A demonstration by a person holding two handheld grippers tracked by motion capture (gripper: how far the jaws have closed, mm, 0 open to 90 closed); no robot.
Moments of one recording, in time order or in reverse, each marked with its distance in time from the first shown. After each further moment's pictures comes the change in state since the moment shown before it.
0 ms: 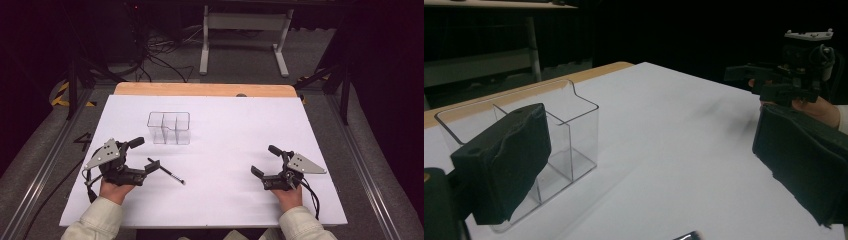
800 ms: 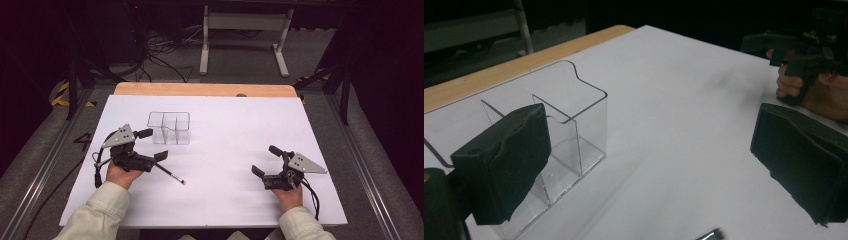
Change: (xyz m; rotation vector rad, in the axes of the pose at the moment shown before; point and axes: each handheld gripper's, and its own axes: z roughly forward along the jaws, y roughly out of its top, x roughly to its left) left arm 0.018 0.022 0.033 0.196 -0.024 0.037; right arm -0.002 -0.001 -0.001 0.003 -0.001 0.035
